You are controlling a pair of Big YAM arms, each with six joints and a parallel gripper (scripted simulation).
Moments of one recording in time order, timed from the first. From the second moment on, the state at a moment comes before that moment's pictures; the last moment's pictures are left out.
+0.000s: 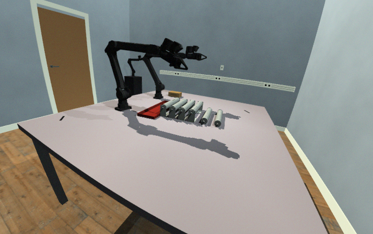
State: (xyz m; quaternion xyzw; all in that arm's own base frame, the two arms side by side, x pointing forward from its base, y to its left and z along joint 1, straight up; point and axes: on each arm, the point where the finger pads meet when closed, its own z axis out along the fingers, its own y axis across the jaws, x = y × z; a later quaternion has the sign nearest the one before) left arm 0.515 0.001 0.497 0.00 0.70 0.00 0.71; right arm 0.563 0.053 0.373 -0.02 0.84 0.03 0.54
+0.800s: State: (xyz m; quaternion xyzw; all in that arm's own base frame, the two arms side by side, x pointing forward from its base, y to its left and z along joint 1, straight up) left arm 0.515 0.001 0.497 0.00 0.70 0.00 0.71; right arm 0.516 0.147 0.164 -0.08 0.99 0.01 0.11
